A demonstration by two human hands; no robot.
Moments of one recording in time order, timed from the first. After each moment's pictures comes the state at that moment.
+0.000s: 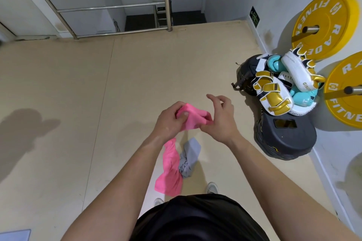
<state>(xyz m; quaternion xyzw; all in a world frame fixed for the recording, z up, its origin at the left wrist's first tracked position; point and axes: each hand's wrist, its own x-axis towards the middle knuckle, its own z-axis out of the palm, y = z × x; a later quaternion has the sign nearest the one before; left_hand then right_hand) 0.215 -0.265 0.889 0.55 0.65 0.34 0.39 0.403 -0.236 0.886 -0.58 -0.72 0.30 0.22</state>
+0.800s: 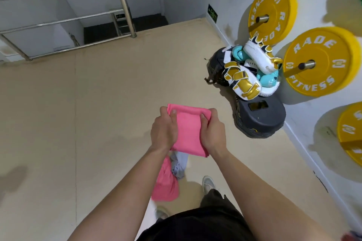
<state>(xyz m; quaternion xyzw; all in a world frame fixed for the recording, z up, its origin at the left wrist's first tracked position) 0.247 -0.268 0.883 0.57 0.74 0.23 0.27 0.396 -0.290 0.874 -0.72 -0.53 0.30 0.34</state>
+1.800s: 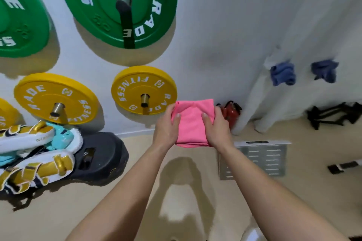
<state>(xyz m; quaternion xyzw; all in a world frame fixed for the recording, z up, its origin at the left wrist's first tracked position) 0.845 -0.471 0.924 0.86 0.05 0.10 0.49 0.853 -0.644 0.941 -0.89 0.03 -0.02 0.46</state>
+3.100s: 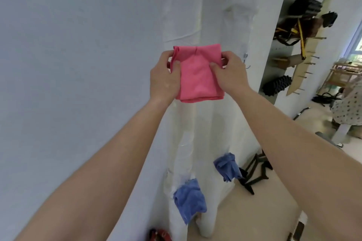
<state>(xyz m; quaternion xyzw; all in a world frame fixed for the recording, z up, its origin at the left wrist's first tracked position) 1.397 -0.965 1.295 0.72 -0.25 0.27 0.59 1.340 -1.134 1.313 -0.83 0.11 -0.41 0.35</state>
